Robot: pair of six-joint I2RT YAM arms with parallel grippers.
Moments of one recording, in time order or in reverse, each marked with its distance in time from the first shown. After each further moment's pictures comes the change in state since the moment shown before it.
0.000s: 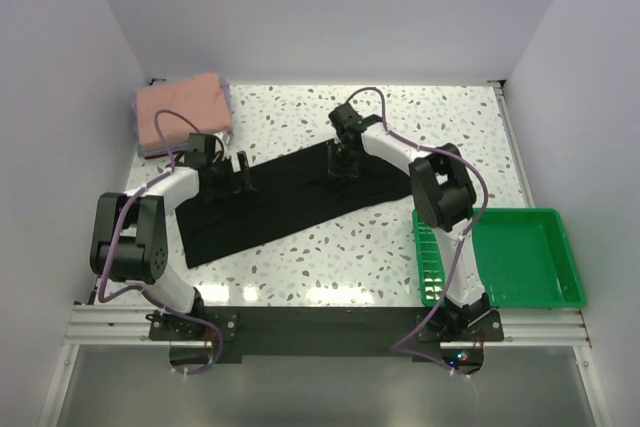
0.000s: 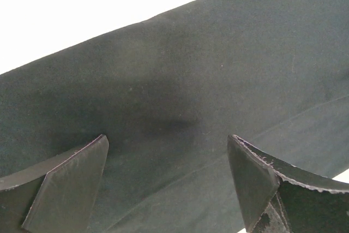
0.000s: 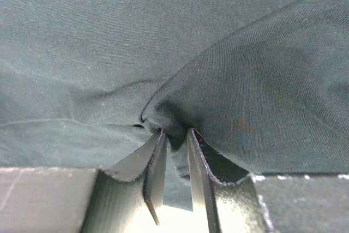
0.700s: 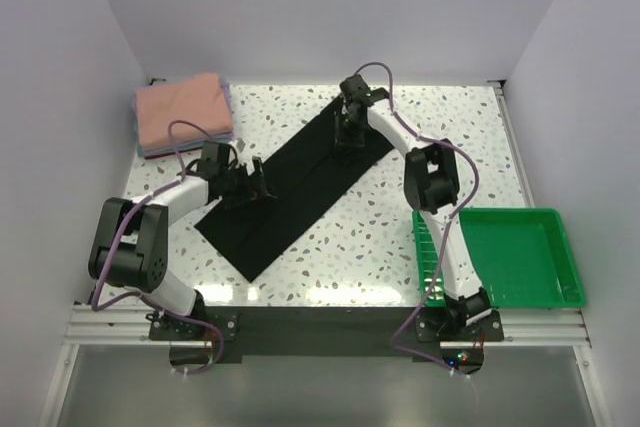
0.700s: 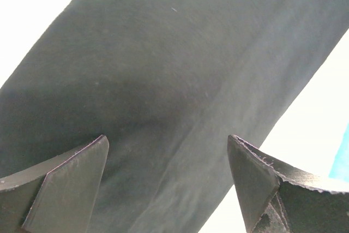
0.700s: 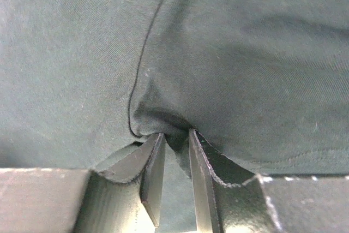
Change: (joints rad) left arm -0.098 -0.043 -0.073 0.061 0.122 -0.140; right arm -0.119 0.293 0.532 -0.189 0.019 -0.100
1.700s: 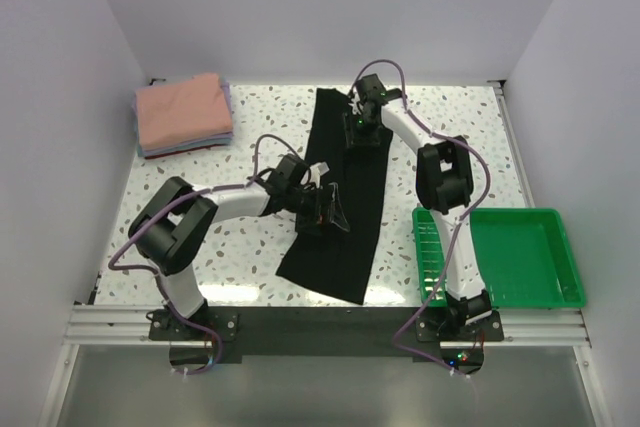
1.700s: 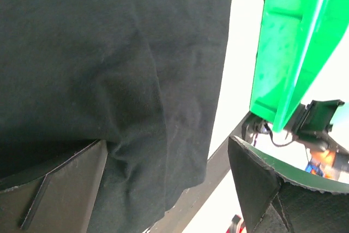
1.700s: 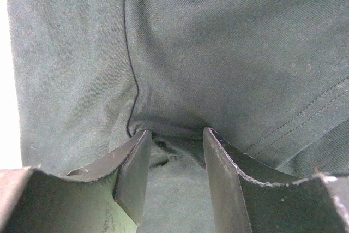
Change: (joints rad) left arm -0.476 0.195 0.114 0.131 0.233 -0.271; right arm -0.058 -0.084 -0.130 0.066 -0.010 -0.231
